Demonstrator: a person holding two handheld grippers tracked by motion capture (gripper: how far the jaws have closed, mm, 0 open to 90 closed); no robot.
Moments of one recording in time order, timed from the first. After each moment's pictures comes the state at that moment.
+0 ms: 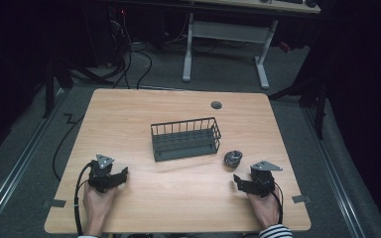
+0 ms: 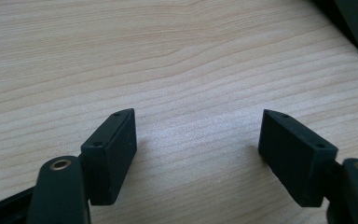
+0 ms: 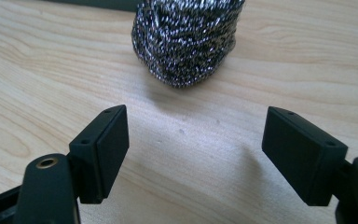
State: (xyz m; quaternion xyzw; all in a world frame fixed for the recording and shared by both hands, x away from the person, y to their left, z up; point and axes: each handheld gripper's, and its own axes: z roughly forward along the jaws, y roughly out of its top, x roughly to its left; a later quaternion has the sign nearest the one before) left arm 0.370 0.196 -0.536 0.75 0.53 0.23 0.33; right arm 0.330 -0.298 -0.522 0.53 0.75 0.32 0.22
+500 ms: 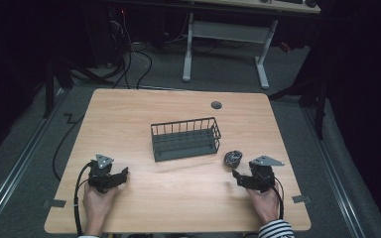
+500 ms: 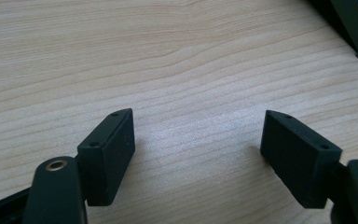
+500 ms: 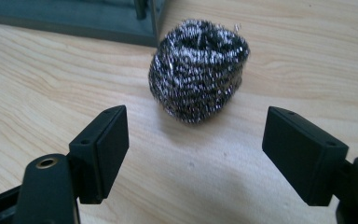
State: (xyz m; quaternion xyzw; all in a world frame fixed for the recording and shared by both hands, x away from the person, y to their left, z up) left arm 0.371 0.198 -0.537 0.75 0.53 0.23 0.33; right arm 0.339 -0.295 -0.505 0.52 0.75 0.35 0.22
